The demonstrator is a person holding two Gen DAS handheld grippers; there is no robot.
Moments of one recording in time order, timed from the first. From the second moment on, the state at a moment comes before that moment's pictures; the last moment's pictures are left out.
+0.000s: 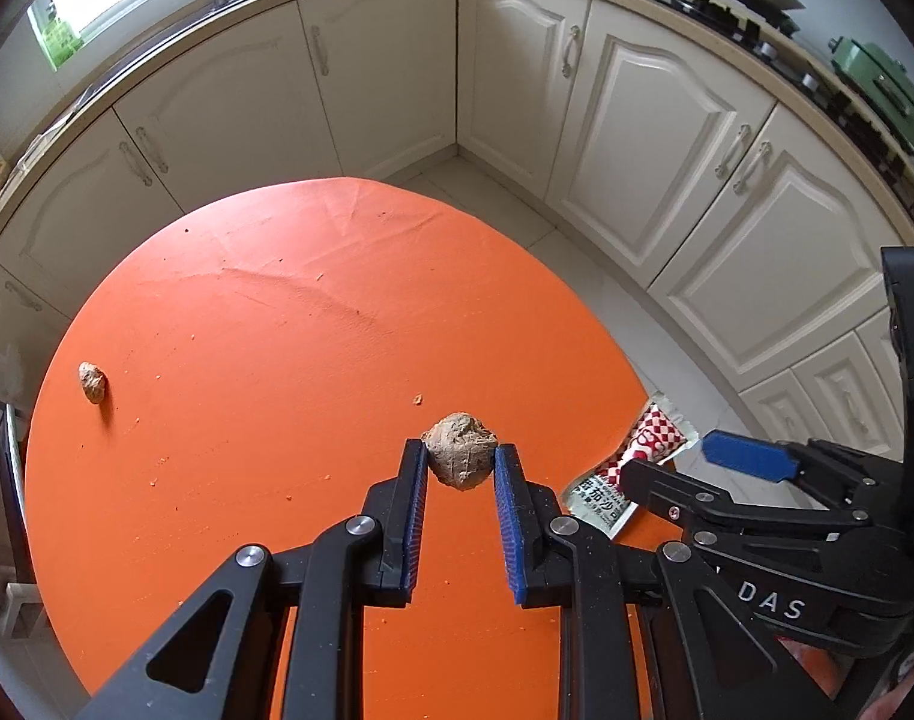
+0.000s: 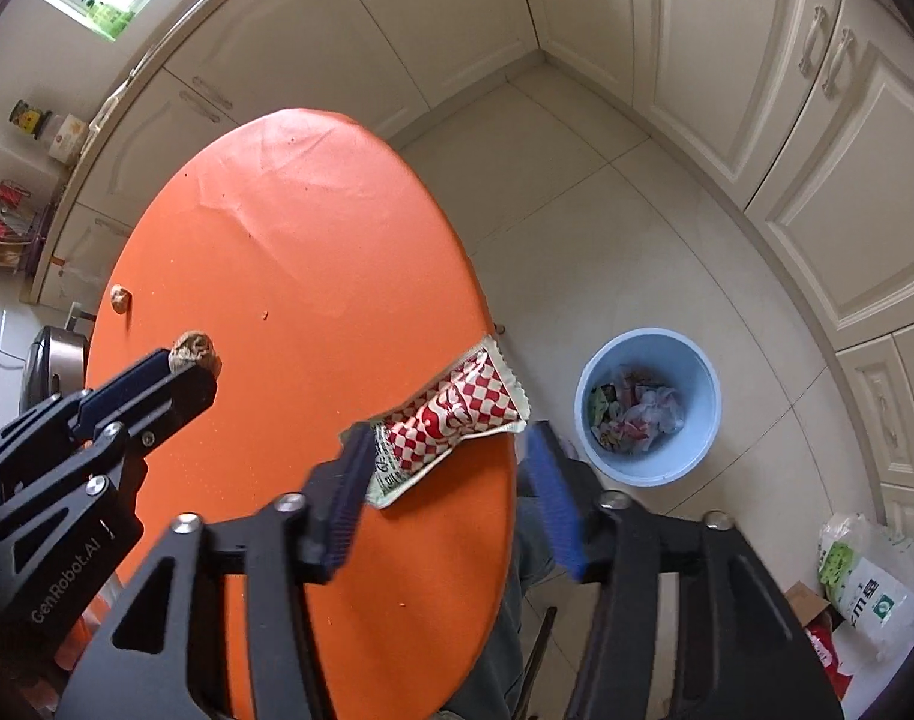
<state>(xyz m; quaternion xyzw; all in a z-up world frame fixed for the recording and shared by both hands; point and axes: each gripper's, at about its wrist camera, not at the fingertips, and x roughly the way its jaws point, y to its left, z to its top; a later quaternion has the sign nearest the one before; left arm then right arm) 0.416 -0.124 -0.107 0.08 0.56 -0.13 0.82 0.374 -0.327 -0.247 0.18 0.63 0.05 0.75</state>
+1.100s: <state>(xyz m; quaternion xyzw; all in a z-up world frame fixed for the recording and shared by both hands) 0.403 -0.236 -0.128 0.13 0.56 -0.26 0.78 0.328 -0.436 -0.262 0.23 0.61 -0.03 0.76</state>
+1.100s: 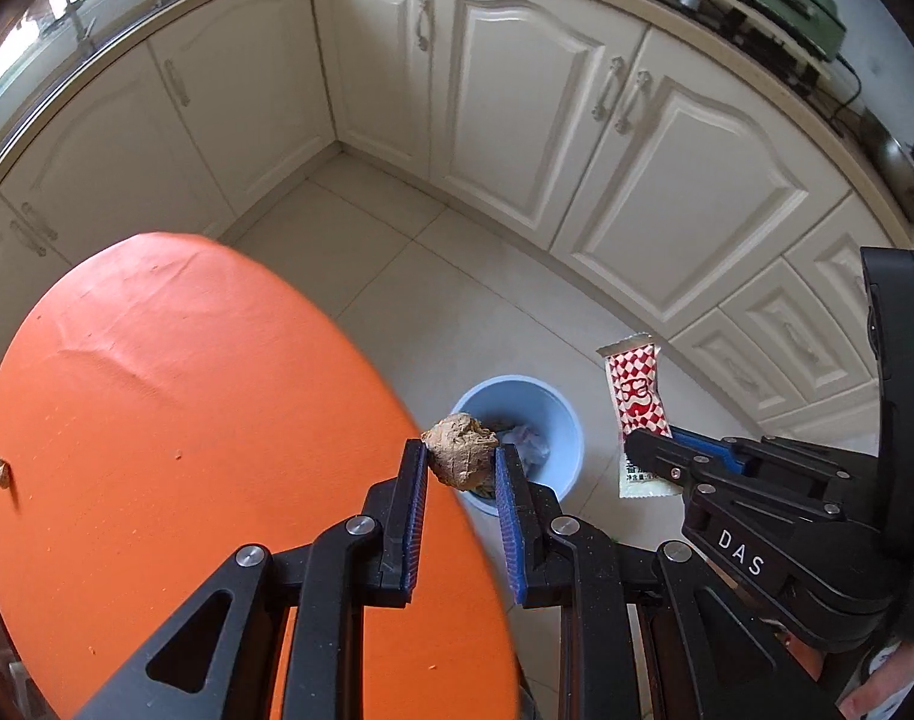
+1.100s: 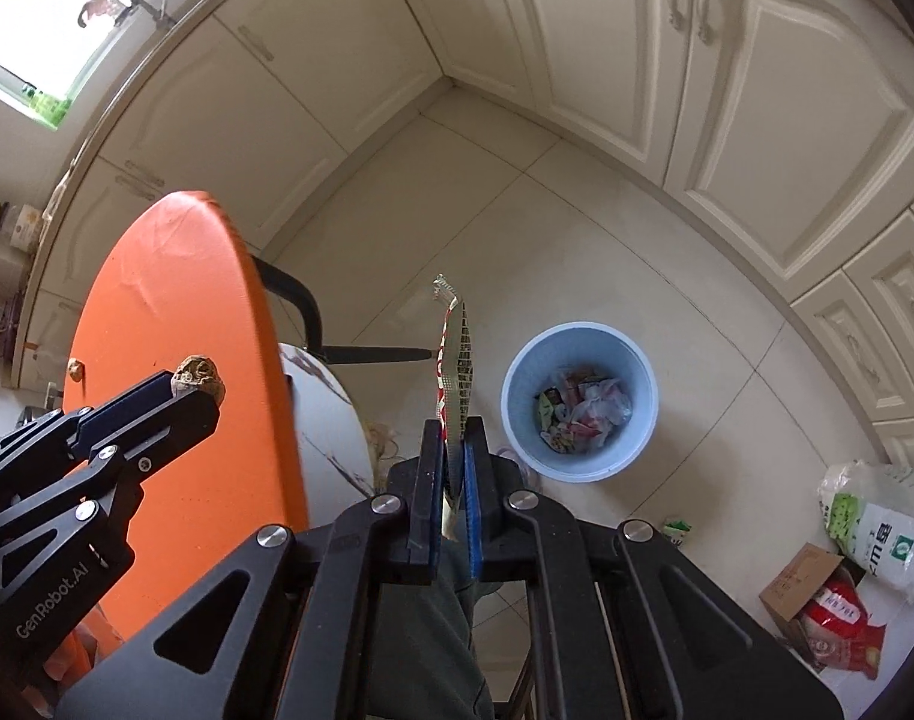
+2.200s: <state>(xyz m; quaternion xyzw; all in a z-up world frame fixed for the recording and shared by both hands) 0.412 -0.146 -0.107 0.10 0.55 -0.20 0.80 0.344 -0.386 -0.211 0.21 0.59 -0.04 0.78</state>
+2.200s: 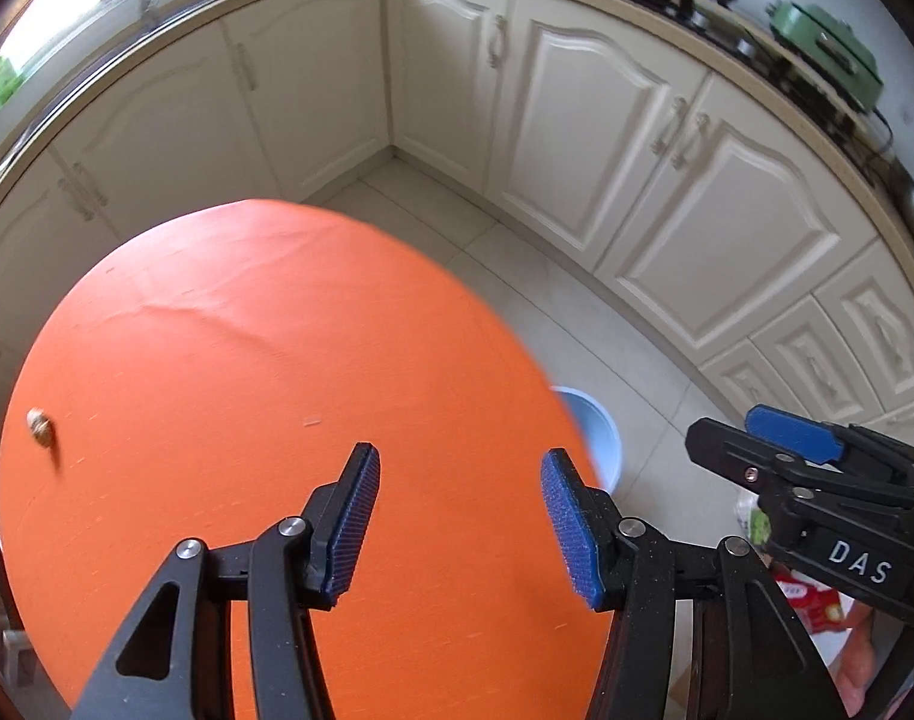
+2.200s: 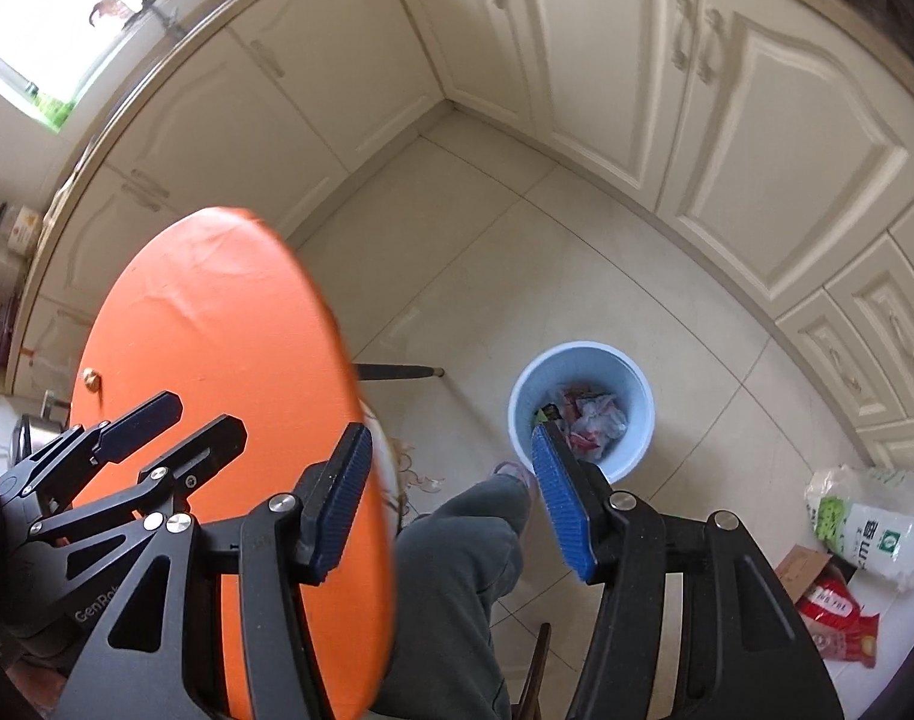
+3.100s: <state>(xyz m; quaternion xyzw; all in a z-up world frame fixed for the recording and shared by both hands) 0.400 0.225 -0.062 -0.09 0.56 0.00 0.83 0.456 -0.025 -0.199 0.01 0.63 0.13 0.76</state>
